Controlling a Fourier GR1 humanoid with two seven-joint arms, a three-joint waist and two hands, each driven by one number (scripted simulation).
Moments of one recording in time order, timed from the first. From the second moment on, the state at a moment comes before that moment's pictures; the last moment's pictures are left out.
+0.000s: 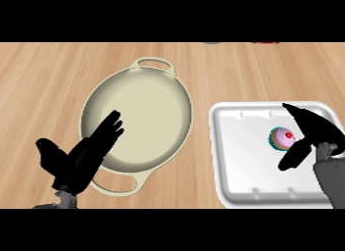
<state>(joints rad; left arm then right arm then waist) 0.01 0.11 -0.16 -1.67 0.23 -0.09 0.31 -0.28 -0.40 0.08 -1.44 0.62 0.47 0.68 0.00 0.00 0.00</state>
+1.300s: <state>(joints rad) 0.01 0.11 -0.09 -1.66 0.23 -0.14 0.32 0.04 -0.06 0.50 -1.70 0.94 0.26 0.75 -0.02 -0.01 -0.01</state>
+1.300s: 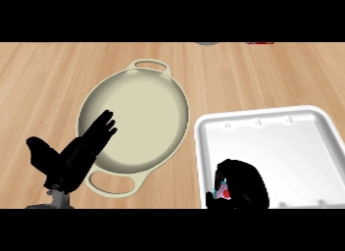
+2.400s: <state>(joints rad) 0.00 0.08 -0.10 -1.66 0.21 -0.13 0.34 0.01 -0.10 0.86 -2.12 1.52 0.21 0.99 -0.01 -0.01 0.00</state>
